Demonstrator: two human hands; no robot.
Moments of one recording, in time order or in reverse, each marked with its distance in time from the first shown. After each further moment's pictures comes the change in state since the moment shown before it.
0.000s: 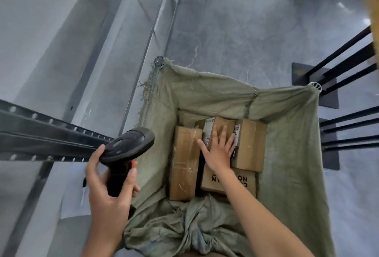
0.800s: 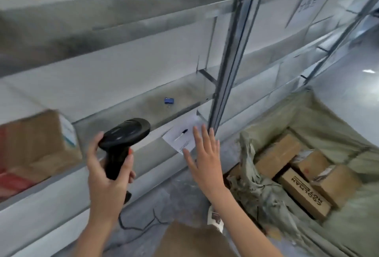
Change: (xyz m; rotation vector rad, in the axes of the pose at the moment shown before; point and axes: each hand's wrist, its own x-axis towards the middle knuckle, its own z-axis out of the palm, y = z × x) left_hand -0.397 -0.015 -0.258 -0.059 0.843 0.111; right_hand -0.423 -0.113 0.149 -0.170 0.043 -1.272
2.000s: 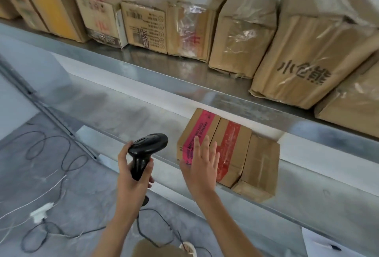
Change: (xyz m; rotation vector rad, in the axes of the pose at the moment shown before) left_hand 0.010 -0.102 -0.379 0.178 0.898 -0.225; right_hand 0.020 -0.439 0.282 -0.044 -0.643 -0.594
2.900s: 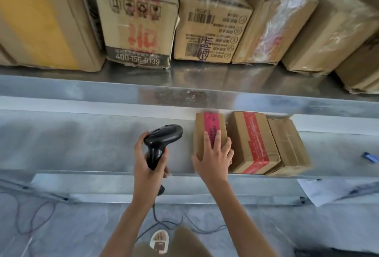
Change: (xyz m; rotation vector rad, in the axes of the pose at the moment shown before) left_hand 0.181 -0.055 -0.055 -0.233 -0.486 -0.056; right_hand 0.077 -0.098 0.071 -0.243 0.145 0.516
